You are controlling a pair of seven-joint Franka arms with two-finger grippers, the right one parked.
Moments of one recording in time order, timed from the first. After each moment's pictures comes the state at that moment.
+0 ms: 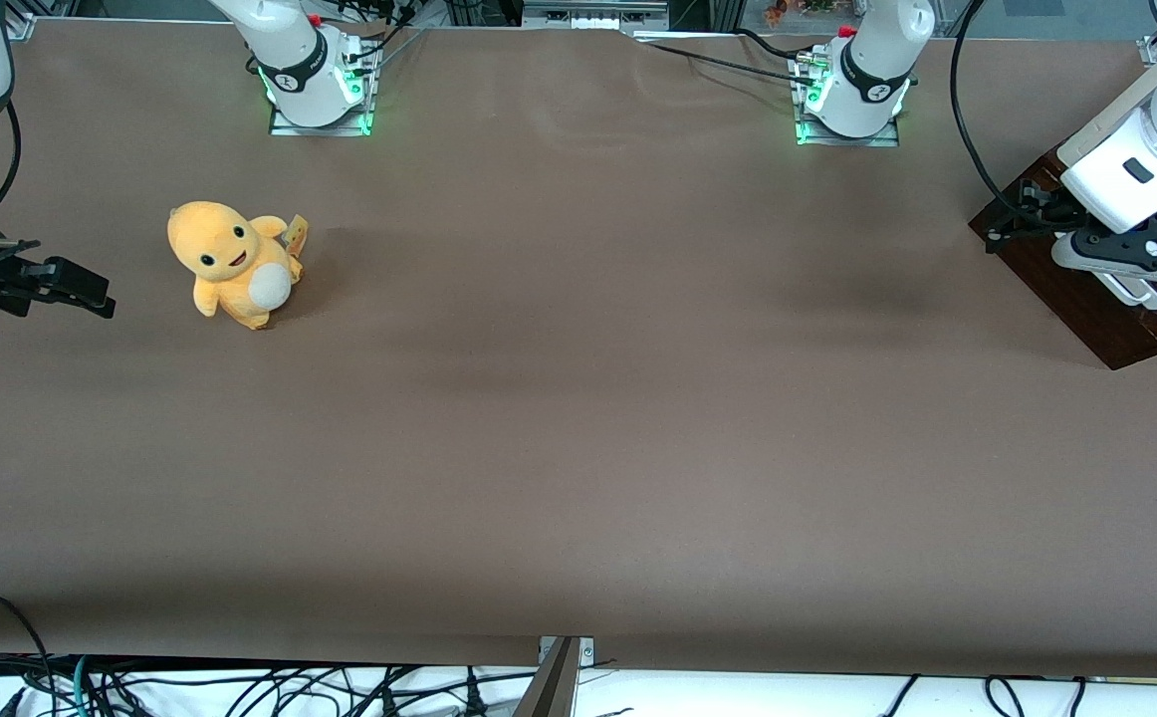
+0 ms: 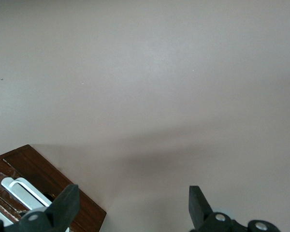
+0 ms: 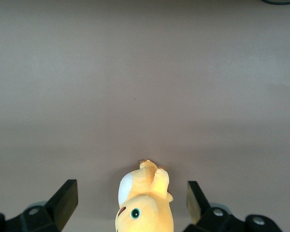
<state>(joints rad) -0.02 -0.02 -0.06 -1.68 0.07 1.61 0.10</state>
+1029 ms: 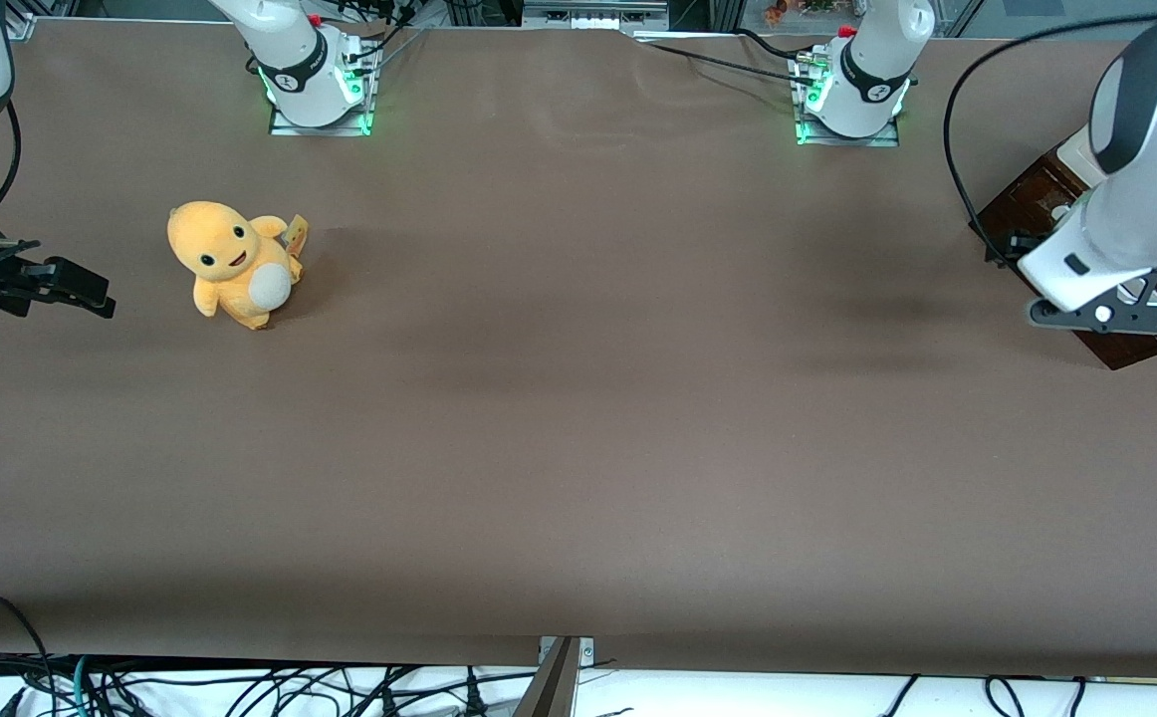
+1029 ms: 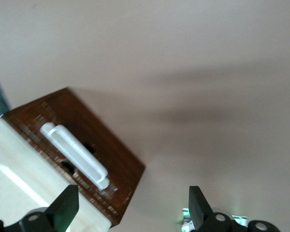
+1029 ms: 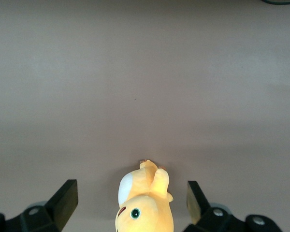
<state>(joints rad) -0.01 0.15 -0.06 -1.68 0.35 1.46 -0.04</state>
